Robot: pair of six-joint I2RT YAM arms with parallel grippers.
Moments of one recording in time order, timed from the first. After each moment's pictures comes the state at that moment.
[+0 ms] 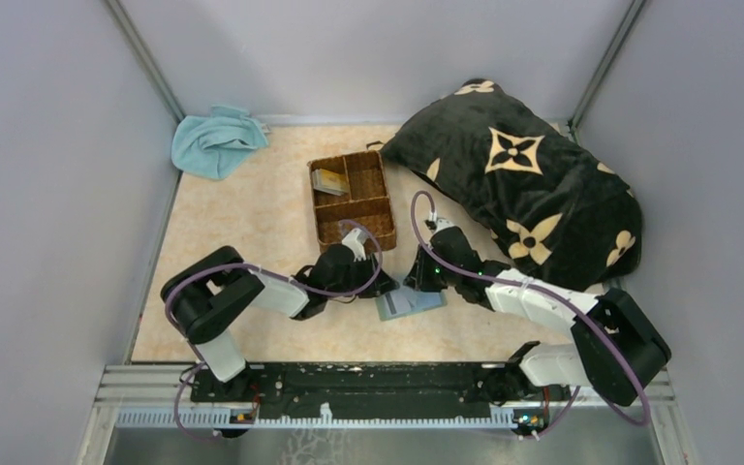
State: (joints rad) left arm -0.87 1.72 0.53 0.73 0.13 -0.87; right arm 0.68 1.25 0.56 -0.04 -0.11 0.68
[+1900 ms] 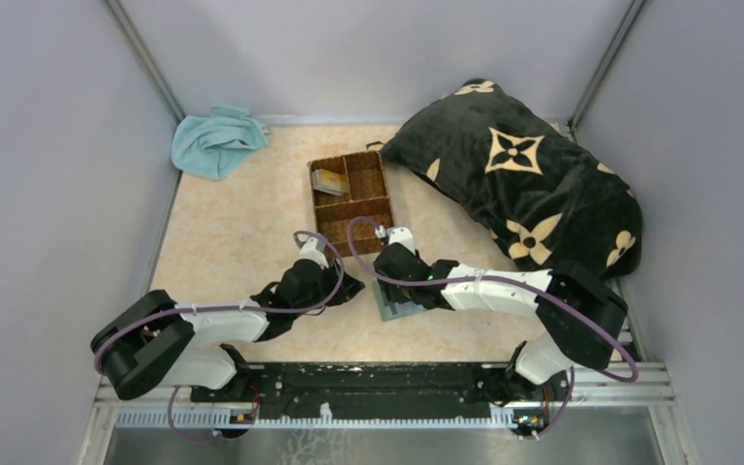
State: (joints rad) left arm -0.84 1.31 0.30 0.53 -0.11 -0.91; right arm 1.00 1.47 0.78 -0.26 0.31 0.56
